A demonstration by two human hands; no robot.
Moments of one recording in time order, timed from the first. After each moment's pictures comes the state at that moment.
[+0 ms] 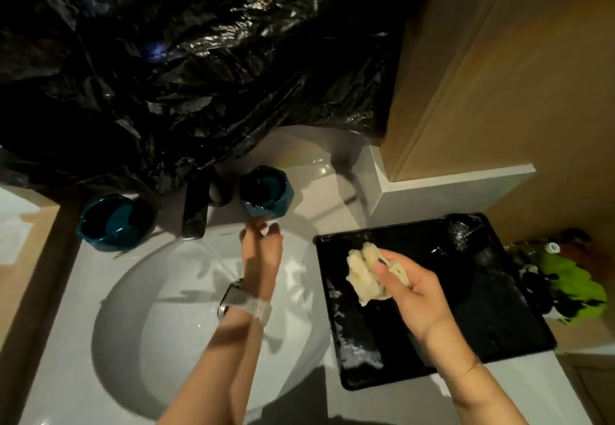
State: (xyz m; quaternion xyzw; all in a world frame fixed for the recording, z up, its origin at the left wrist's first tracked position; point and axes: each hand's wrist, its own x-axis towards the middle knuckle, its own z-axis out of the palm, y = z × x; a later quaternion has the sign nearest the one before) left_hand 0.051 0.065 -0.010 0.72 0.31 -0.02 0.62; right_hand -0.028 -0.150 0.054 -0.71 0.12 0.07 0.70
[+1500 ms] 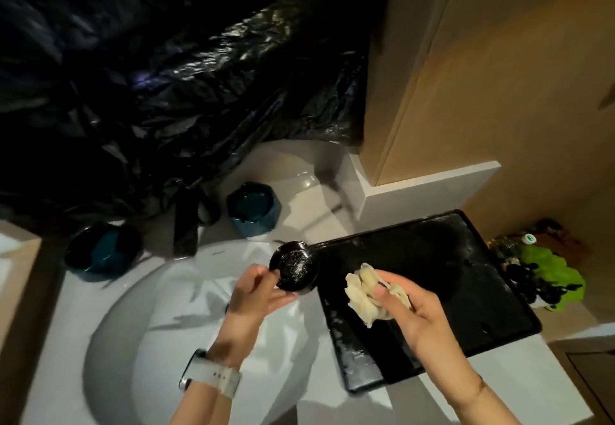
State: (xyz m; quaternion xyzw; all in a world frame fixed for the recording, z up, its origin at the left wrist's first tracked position) left_hand -0.013 0.081 0.017 0.65 0.19 -0.14 0.72; right_hand -0.065 -0.151 0.060 -0.71 0.12 0.05 0.69
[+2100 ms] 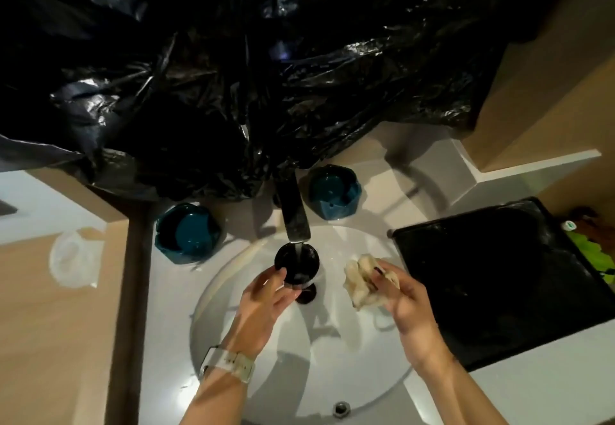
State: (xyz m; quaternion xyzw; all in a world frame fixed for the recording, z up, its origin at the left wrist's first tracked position) left_hand -0.015 0.253 -0.036 0.48 0.25 -0.21 0.82; right_hand -0.048 0.034 0.037 -0.68 0.22 0.06 0.70
